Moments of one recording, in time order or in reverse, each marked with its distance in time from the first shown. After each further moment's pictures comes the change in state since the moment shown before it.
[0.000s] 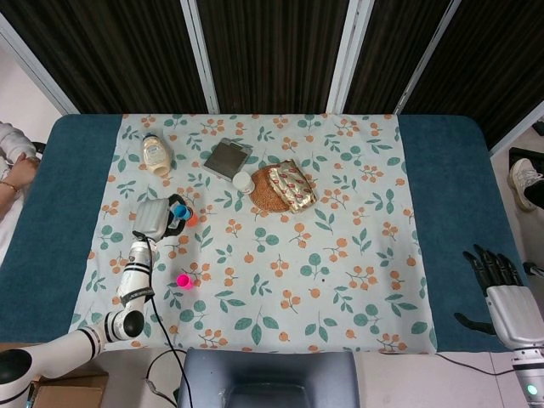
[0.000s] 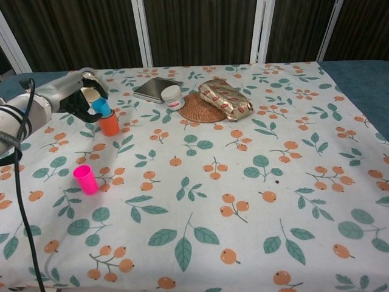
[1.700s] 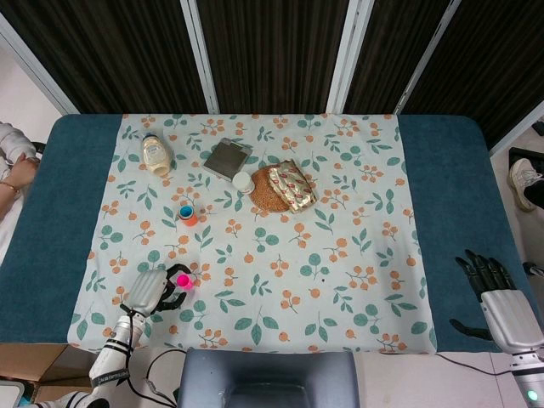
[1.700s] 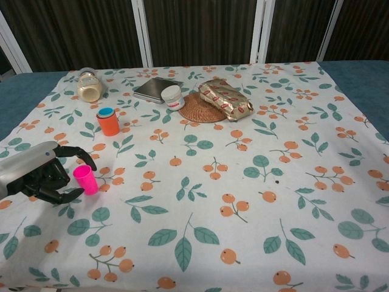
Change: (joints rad) left arm 0.341 0.144 0.274 -0.432 0.310 0.171 -0.152; right arm 0.001 0.015 -0.028 0.002 -0.053 0.006 0.039
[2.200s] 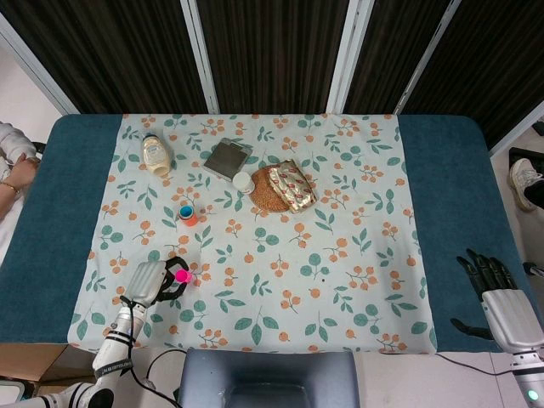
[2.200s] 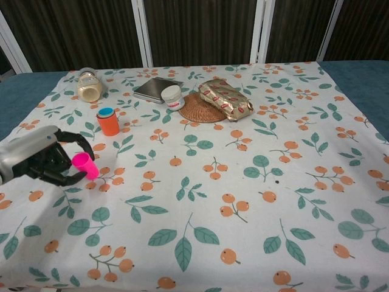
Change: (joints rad) left arm -0.019 -0.010 -0.067 0.023 -0.012 0.000 -0.017; right arm 0.000 -0.001 0.002 -0.001 0.006 -0.002 -0.002
